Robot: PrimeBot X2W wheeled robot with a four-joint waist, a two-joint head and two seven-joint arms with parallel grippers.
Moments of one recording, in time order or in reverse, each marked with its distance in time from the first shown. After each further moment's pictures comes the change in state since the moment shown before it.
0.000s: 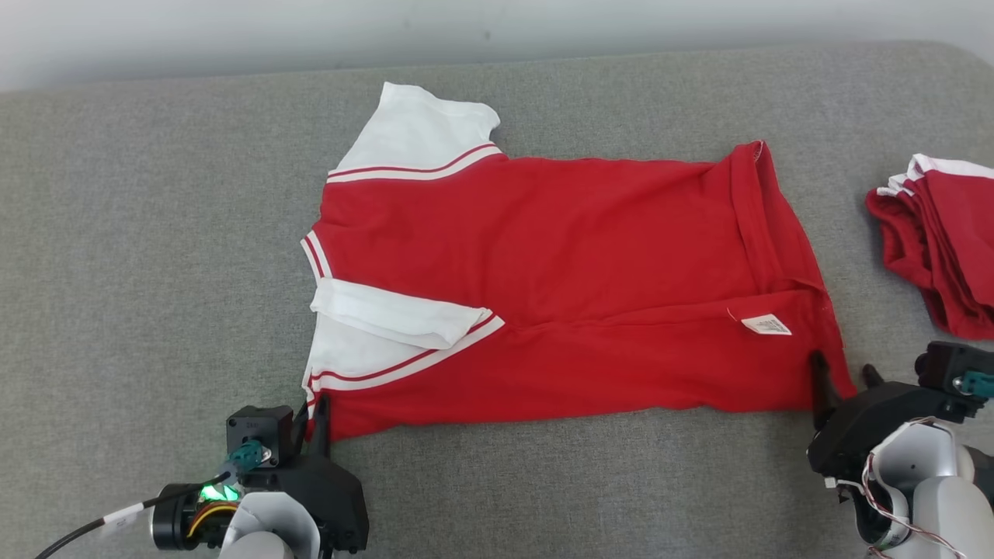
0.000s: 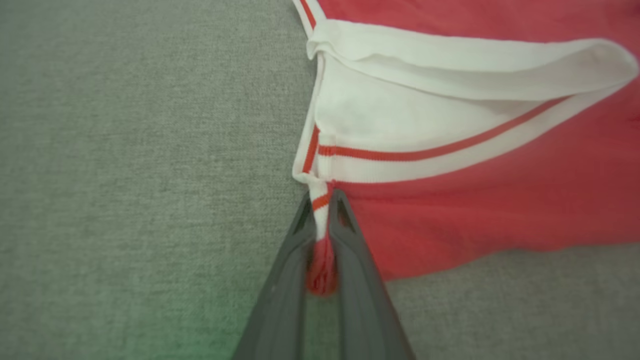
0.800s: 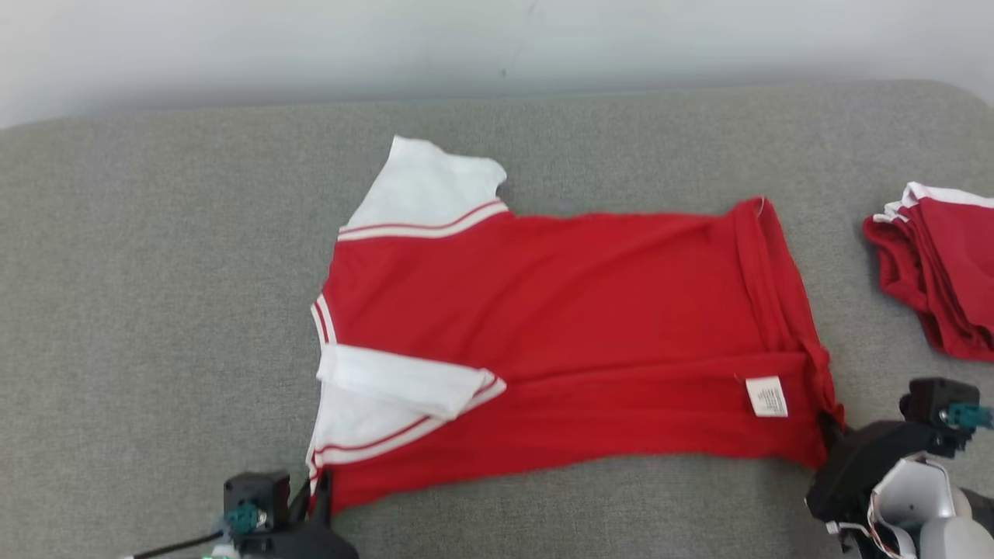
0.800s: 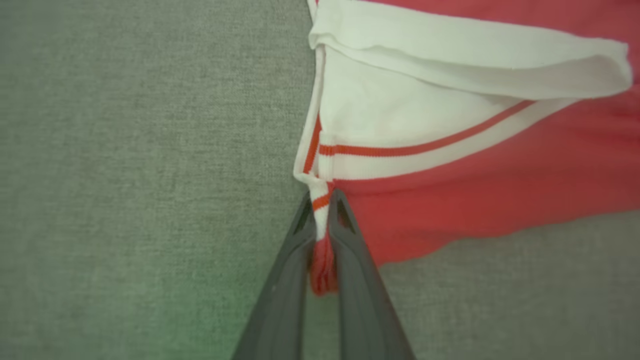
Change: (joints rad) left arm 0.129 0.048 -0.012 -0.119 -0.053 0.036 0.058; right arm 0.093 0.000 0.022 -0.048 0.013 -0.001 0.145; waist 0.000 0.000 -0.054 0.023
